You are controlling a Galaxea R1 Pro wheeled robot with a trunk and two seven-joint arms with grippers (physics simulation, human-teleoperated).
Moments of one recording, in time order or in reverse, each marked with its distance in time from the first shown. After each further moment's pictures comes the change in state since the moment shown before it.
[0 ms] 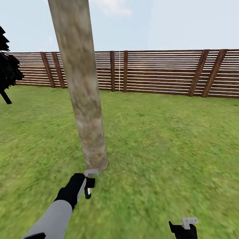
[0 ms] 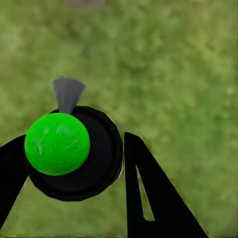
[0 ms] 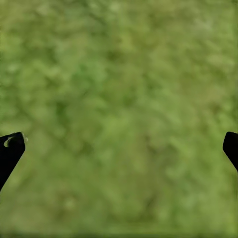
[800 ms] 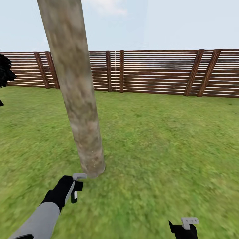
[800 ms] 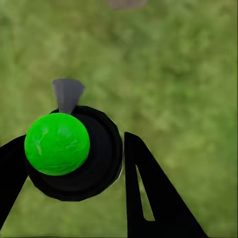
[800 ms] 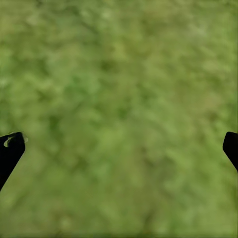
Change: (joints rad) left arm 0.015 0.120 -0.018 0.017 -0.002 0.008 -0.008; right arm 0.000 0.000 0.000 0.001 0.000 0.000 -0.001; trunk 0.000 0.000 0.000
